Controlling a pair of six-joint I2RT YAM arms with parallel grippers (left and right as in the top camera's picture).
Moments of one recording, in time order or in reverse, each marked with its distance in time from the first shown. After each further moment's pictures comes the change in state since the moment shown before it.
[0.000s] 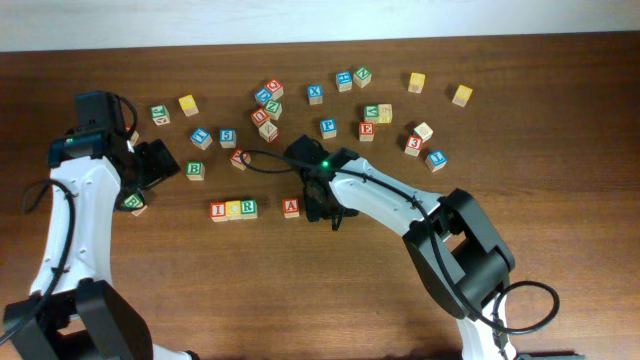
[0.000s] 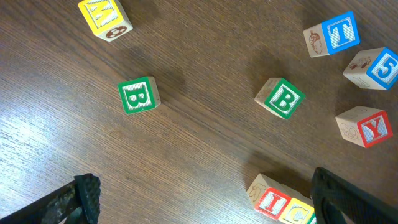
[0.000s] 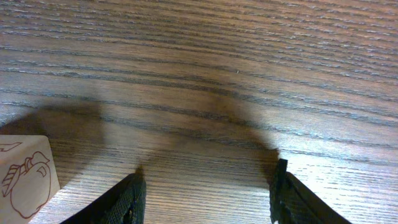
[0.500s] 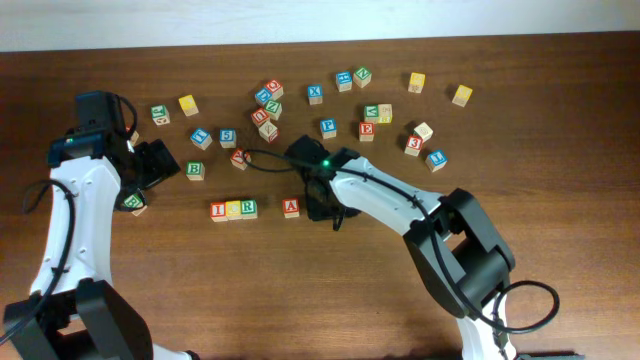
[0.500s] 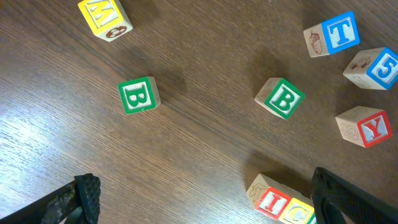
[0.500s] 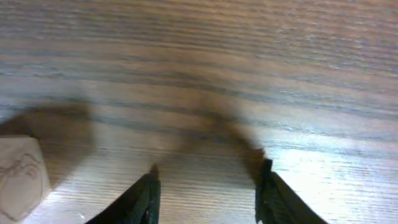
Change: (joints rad) left arm 0.000 0.000 0.000 0.000 0.000 0.000; right arm -0.008 0.002 0.008 -0.040 0.000 0.023
